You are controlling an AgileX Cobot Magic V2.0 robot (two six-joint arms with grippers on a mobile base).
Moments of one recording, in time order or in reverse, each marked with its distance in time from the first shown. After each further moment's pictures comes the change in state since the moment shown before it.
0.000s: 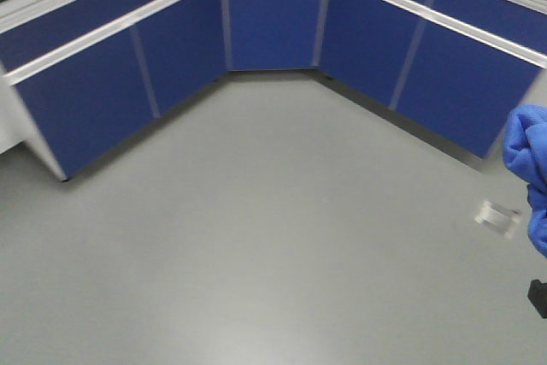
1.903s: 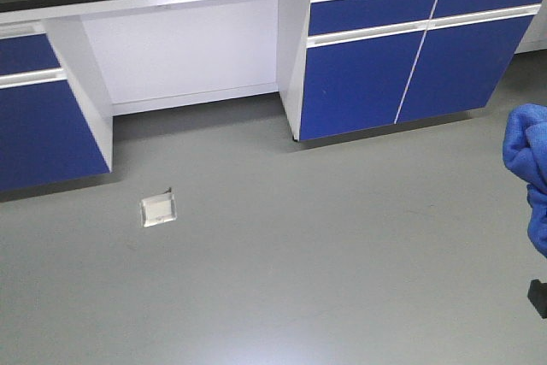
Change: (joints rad) left arm 0.000 0.000 0.000 0.000 0.000 0.000; right arm 0.000 0.000 0.000 0.000 0.000 0.000
